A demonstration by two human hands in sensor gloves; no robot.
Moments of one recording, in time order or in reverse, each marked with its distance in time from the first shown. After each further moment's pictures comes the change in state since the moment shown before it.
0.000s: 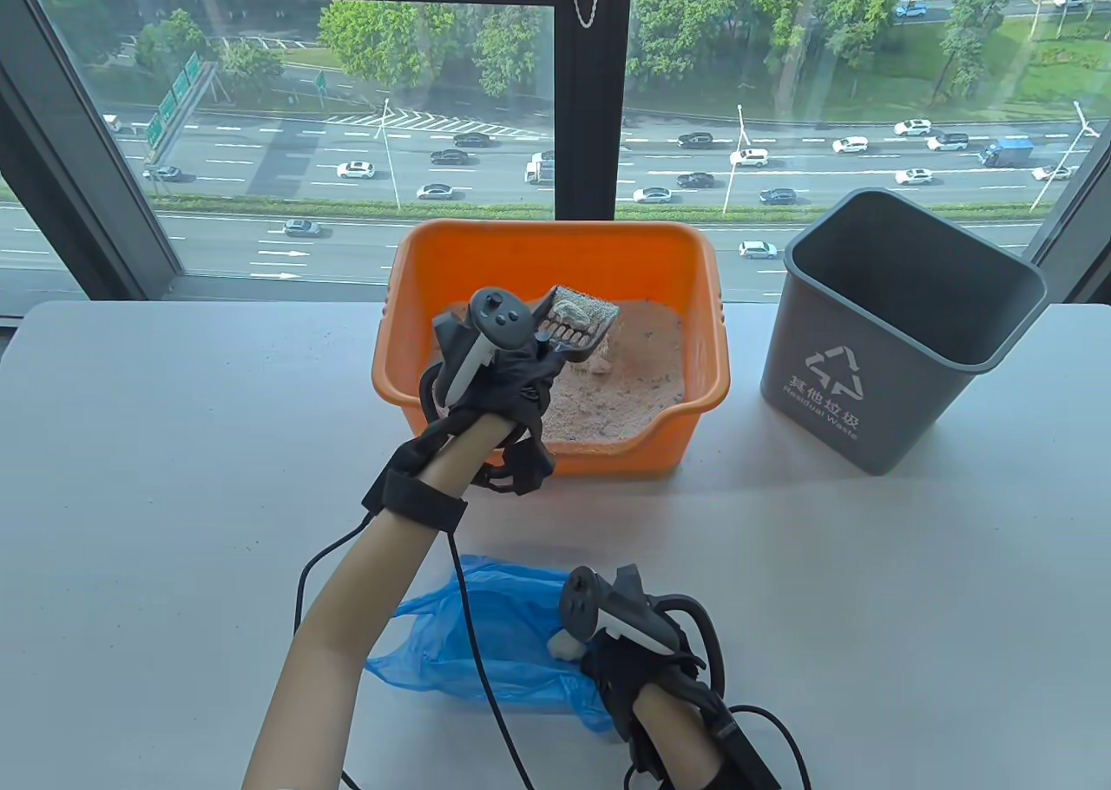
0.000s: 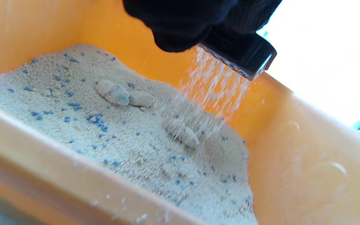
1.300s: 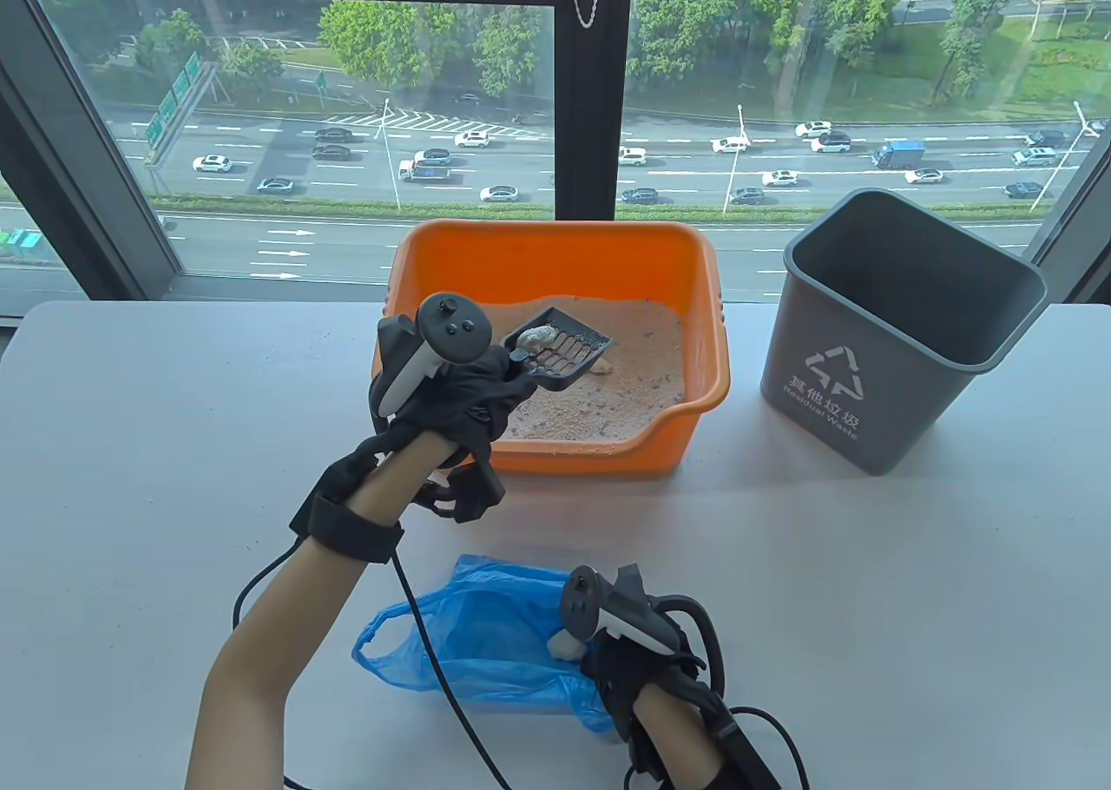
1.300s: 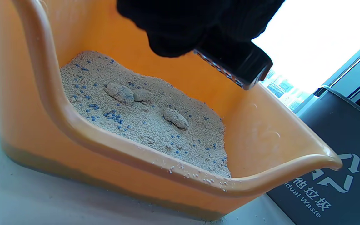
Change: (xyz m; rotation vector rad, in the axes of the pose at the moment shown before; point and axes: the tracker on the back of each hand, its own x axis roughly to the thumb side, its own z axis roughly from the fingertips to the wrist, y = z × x) left_hand -0.015 0.049 0.052 -0.201 -0.127 -0.077; right_hand 0.000 0.001 0.000 0.005 0.002 -0.013
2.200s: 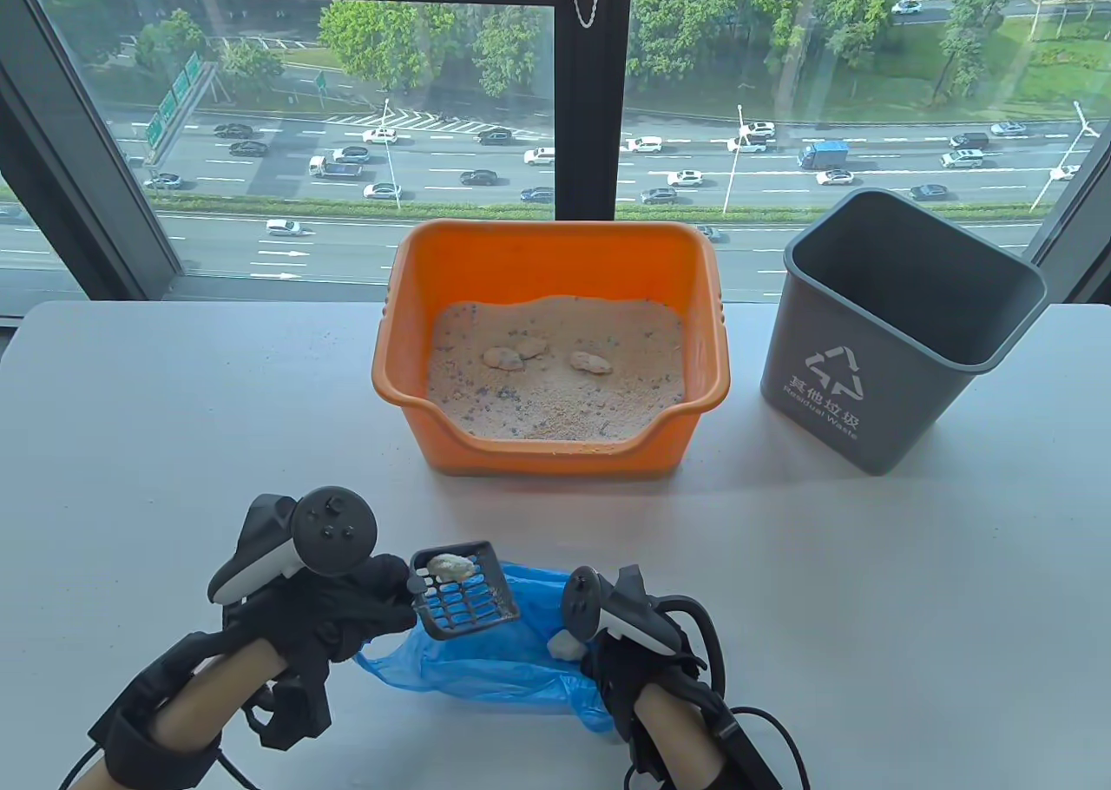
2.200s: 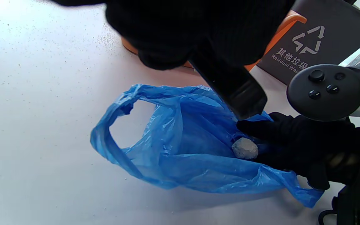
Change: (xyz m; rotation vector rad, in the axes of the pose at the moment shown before) left_hand -0.086 -0.041 0.162 -0.296 -0.073 -0.228; right_hand -0.001 0.000 0.000 -0.001 -0.003 0.000
